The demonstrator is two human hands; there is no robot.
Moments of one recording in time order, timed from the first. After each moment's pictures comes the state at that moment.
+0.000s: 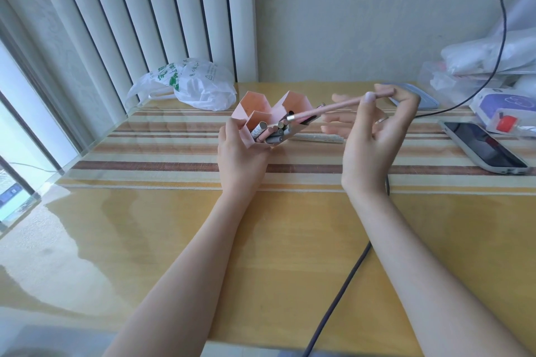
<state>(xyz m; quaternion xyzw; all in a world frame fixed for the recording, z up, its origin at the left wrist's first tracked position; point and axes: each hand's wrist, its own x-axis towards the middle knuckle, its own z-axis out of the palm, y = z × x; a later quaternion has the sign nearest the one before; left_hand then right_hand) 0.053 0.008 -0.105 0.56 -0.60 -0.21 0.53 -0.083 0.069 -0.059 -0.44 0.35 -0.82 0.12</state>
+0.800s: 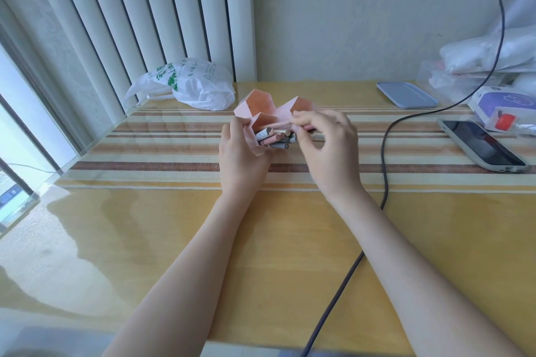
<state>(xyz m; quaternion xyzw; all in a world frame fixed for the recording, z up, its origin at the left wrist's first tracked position) 0.053 0.005 -0.111 0.55 -0.65 -0.15 0.51 -0.077 0.046 -0.089 -0.63 0.50 -0.59 -0.09</state>
